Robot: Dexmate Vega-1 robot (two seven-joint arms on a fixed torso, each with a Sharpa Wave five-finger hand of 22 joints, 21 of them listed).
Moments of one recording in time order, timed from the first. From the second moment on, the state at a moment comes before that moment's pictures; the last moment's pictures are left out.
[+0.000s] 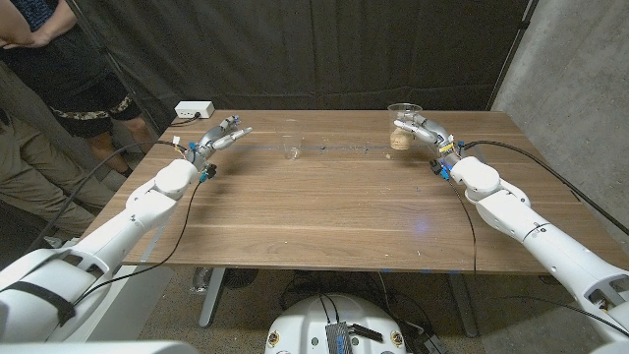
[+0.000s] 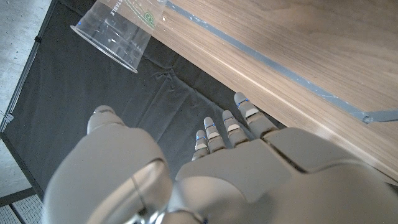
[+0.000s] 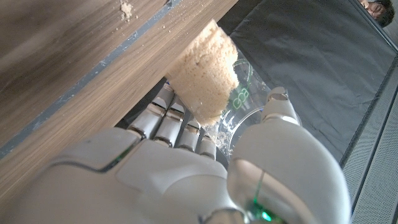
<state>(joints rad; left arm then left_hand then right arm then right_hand) 0.60 0.67 0.46 -0.98 -0.15 -0.39 0.00 0.63 -0.10 -0.06 0.06 0.33 -0.06 -0.10 0.25 0.28 0.11 -0.12 0.22 0.35 0.10 -0.04 0.20 0.20 0.25 0.04 0.22 0.20 -0.79 -0.67 -0.40 -1.41 0.31 0.20 -0.01 0.74 0.06 0.21 -0.14 0.18 0.26 -0.15 0.43 0.34 0.35 -0.13 0.68 0.62 0.60 -0.06 0.32 0.47 0.48 -0.05 0.39 0.24</state>
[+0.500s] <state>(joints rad) 0.51 0.57 0.49 -0.74 -0.12 -0.51 -0.01 0.61 -0.11 -0.08 0.07 0.33 -0.06 -0.10 0.26 0.29 0.11 -0.12 0.22 0.35 0.10 -0.04 0.20 0.20 0.26 0.04 0.22 0.20 -0.80 -0.70 -0.40 -1.45 0.31 0.17 -0.01 0.74 0.06 0.21 -0.14 0.18 0.26 -0.15 0.43 0.34 0.35 -0.13 0.69 0.63 0.60 -0.06 0.32 0.48 0.48 -0.05 0.39 0.24</state>
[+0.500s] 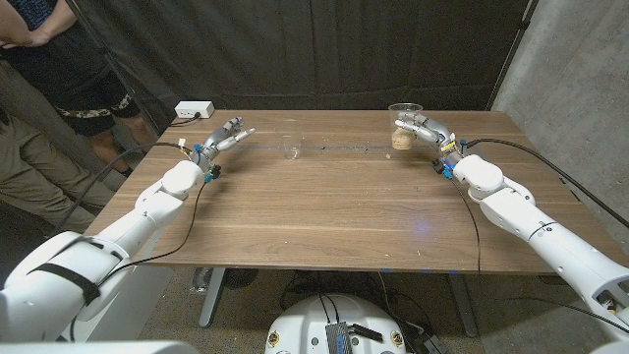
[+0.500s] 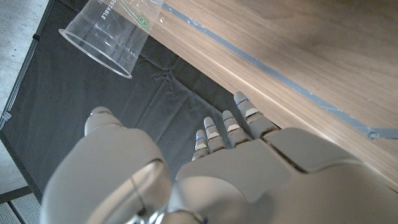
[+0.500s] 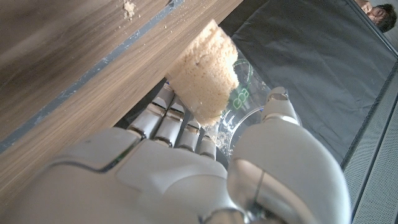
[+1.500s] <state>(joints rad) 0.37 0.44 0.55 -0.38 -0.12 -0.67 -0.06 0.59 -0.14 -0.12 0.08 0.33 -0.06 -0.10 0.26 0.29 0.11 -0.12 0.22 0.35 0.10 -0.04 0.20 0.20 0.29 0.06 0.24 0.20 -0.82 -0.76 -0.38 -1.54 0.31 0.09 -0.01 0.74 0.06 0.21 -0.14 0.18 0.26 -0.15 0.43 0.34 0.36 -0.13 0.69 0.63 0.60 -0.06 0.31 0.48 0.48 -0.05 0.39 0.24</state>
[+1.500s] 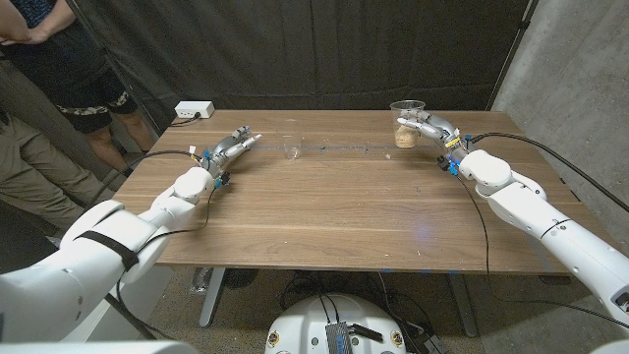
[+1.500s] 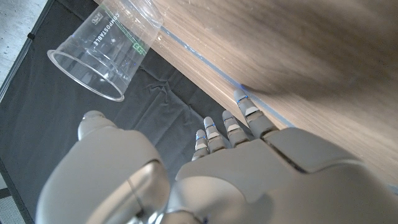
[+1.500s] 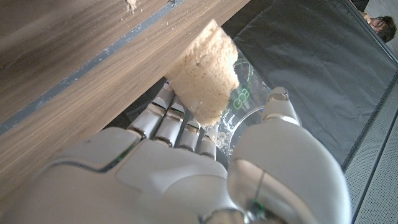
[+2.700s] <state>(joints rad) 0.30 0.43 0.65 -0.36 -0.11 -0.63 -0.13 0.60 -0.17 -0.18 0.06 0.33 -0.11 -0.11 0.25 0.30 0.07 -0.11 0.22 0.36 0.09 -0.04 0.20 0.20 0.26 0.09 0.22 0.19 -0.82 -0.76 -0.37 -1.55 0.31 0.08 -0.02 0.74 0.07 0.21 -0.14 0.18 0.28 -0.14 0.44 0.34 0.37 -0.13 0.70 0.64 0.61 -0.06 0.30 0.49 0.48 -0.05 0.40 0.24</state>
